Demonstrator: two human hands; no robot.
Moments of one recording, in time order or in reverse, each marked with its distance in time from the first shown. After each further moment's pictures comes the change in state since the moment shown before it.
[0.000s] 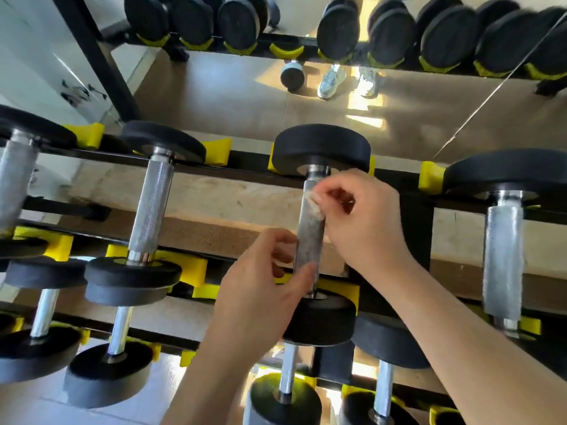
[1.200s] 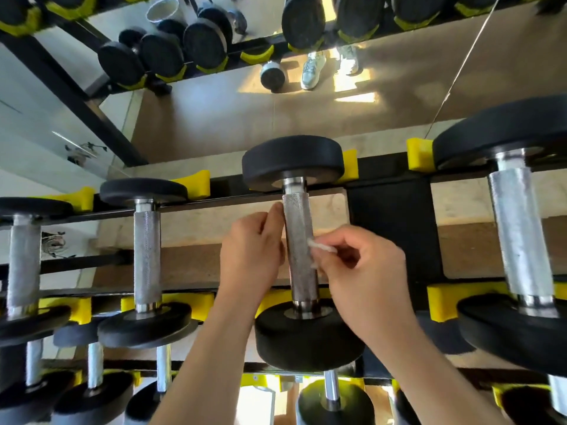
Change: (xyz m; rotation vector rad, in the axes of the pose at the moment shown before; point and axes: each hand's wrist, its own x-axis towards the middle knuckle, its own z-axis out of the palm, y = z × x) left_hand 0.077 0.021 0.007 0.069 0.065 -0.142; right_hand -0.053 -0.005 0.013 0.245 0.133 0.371
